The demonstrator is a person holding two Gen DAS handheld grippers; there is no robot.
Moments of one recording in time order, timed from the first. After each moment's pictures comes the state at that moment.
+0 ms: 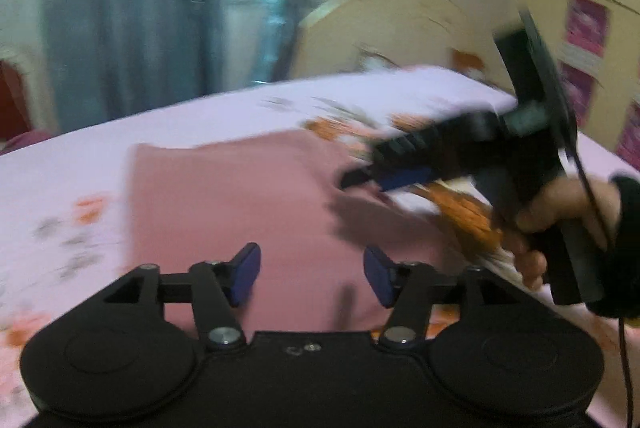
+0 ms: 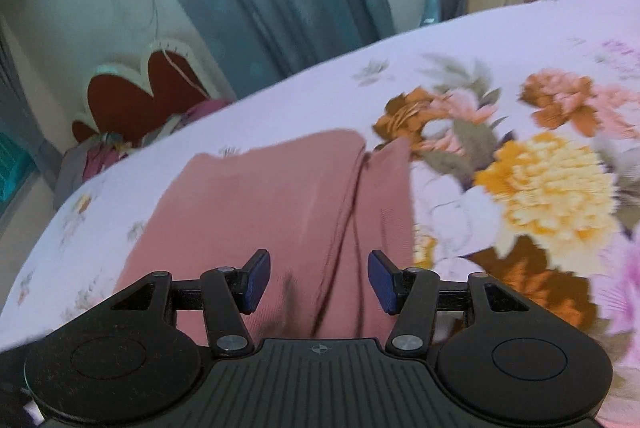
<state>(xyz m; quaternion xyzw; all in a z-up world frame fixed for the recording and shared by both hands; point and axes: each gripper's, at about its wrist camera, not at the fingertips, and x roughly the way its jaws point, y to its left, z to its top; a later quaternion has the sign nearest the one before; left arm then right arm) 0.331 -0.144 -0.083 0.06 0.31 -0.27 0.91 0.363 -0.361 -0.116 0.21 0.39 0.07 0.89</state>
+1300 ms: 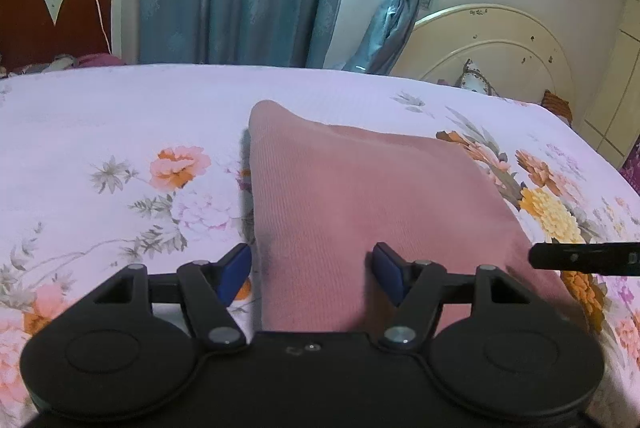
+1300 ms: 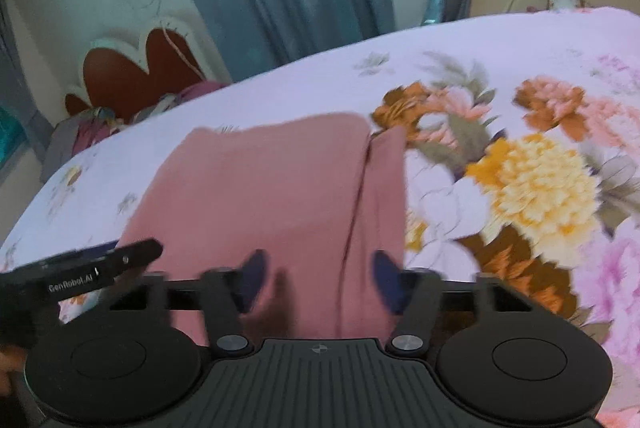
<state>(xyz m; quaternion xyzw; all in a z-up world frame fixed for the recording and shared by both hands) 0.412 -0.095 -0.111 -0.02 0.36 -0.16 0.92 0.340 -0.351 -0.109 0.17 0.39 0.07 0.90</state>
